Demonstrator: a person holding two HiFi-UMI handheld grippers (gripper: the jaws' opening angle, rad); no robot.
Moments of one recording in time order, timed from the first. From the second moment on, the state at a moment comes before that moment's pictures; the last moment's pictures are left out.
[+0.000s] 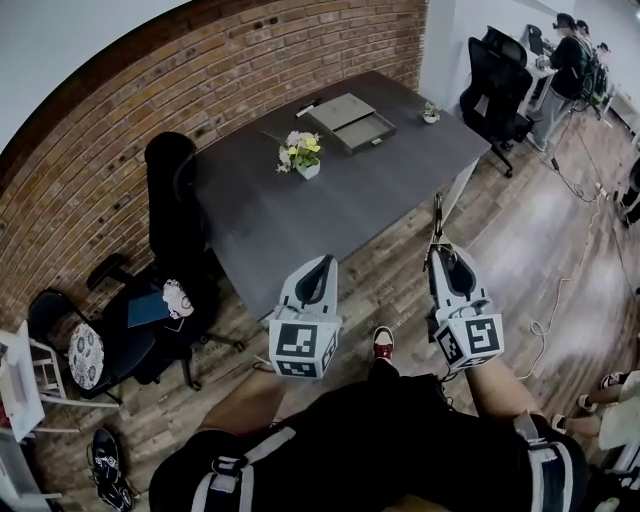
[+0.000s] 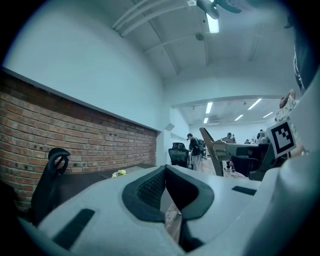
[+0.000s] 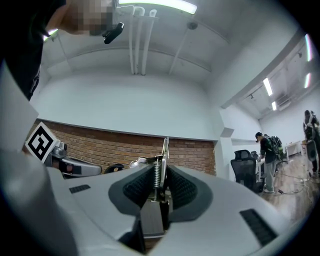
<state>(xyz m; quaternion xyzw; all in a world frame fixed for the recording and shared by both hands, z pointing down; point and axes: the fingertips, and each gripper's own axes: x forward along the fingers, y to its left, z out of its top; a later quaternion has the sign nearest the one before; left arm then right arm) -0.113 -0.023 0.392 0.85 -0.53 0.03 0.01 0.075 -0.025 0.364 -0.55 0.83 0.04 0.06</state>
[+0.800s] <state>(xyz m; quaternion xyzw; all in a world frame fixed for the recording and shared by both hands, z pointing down) -0.028 -0.215 0.387 0.83 -0.56 0.03 0.01 0.142 -0.227 0.378 -0.51 0.86 0.02 0.06</state>
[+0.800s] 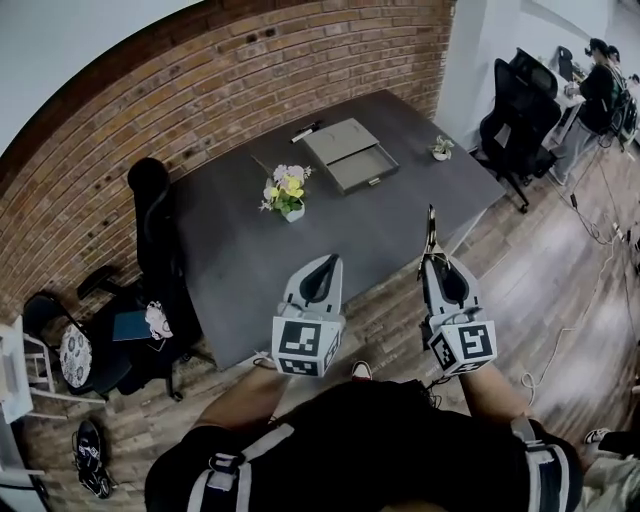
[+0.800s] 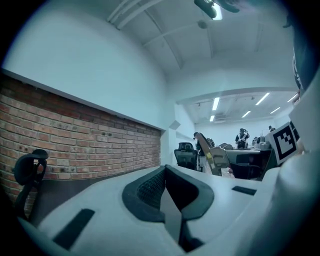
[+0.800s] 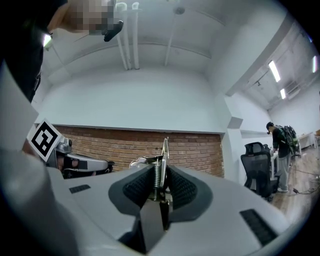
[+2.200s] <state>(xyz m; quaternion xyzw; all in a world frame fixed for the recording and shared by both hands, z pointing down) -0.035 -0.325 0.388 0.82 -0.57 0.04 0.01 0.116 -0.342 0.389 -0.46 0.88 0.00 0.05</state>
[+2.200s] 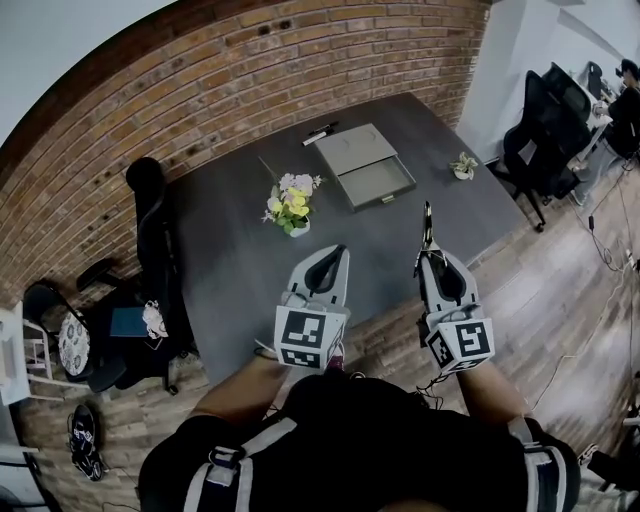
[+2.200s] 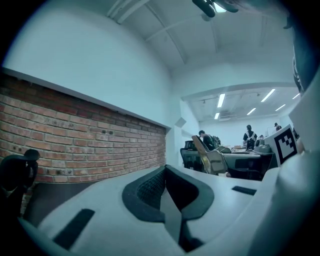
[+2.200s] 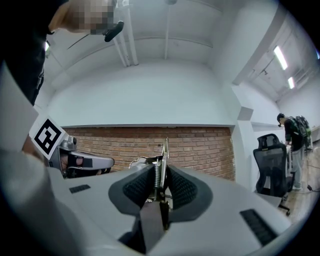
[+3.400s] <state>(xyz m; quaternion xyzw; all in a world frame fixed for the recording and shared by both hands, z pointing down) -0.083 -0.427 0.402 0.83 -0.56 0.02 0.03 0.068 -0.448 0.391 -0.48 0.88 0.00 0.02</state>
